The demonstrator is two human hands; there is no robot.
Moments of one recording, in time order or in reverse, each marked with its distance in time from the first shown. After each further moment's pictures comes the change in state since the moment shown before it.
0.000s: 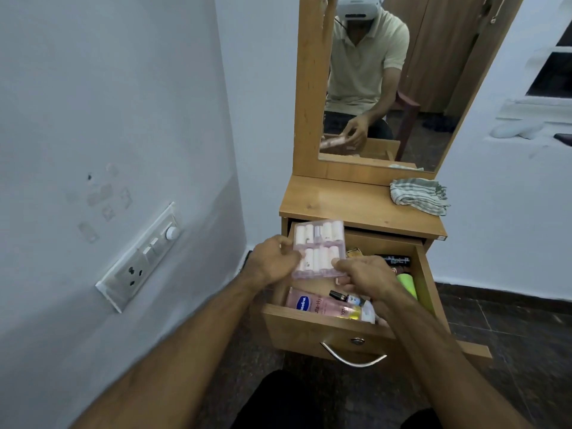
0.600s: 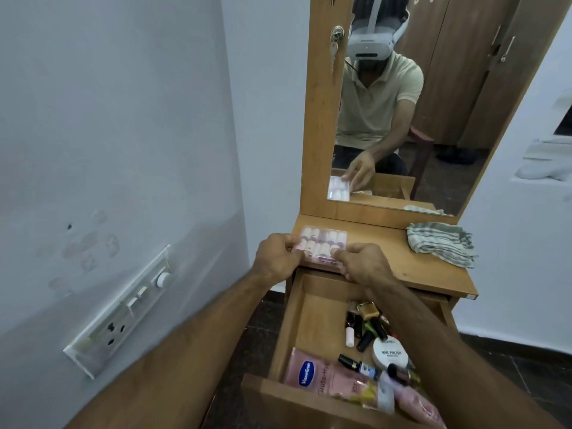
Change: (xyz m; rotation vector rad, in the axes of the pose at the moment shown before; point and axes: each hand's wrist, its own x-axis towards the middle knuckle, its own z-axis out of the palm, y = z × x) left_hand 0.097 0.036 -0.026 -0.129 0.185 0.120; right_hand 0.098 -0.085 0.018 -0.164 0.164 -0.197
